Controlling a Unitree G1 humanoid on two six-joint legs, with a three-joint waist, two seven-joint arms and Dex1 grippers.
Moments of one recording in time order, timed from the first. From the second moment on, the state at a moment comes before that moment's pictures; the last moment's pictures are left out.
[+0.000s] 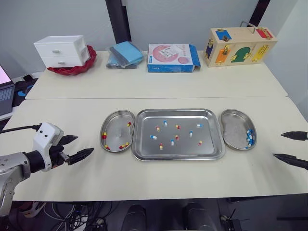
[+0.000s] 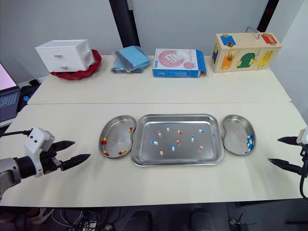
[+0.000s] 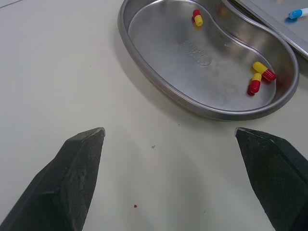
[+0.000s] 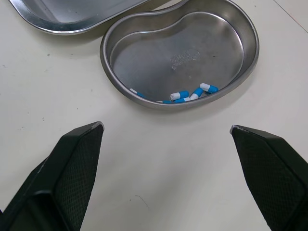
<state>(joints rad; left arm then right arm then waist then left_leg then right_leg) 0.10 0.94 0.42 -0.12 -0.47 0.54 -0.93 0.11 -1.13 -0.49 0.11 0.34 0.17 1.31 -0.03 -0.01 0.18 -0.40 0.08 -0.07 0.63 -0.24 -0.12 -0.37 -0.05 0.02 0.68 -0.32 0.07</state>
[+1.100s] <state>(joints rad) 0.15 0.93 0.47 -0.04 -0.52 0.48 -1.11 0.22 -1.12 -0.57 0.02 0.35 0.26 1.34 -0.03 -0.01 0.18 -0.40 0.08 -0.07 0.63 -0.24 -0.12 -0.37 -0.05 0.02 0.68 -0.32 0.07</state>
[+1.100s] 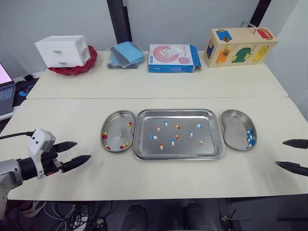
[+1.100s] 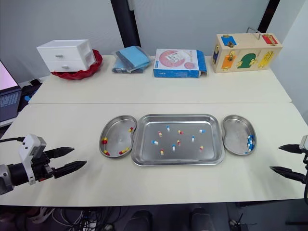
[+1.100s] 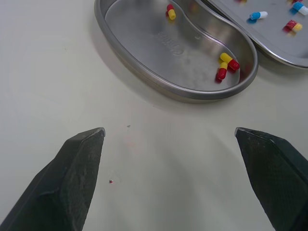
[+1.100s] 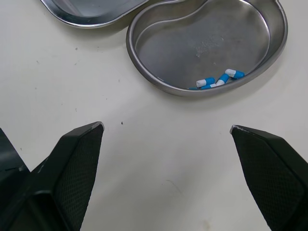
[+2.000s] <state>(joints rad) 0.30 0.49 0.22 -0.36 -0.52 0.07 -1.10 0.62 -0.97 -0.76 -0.23 0.30 0.21 1.34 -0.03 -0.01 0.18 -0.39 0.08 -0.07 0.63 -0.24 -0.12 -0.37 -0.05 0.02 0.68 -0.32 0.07</state>
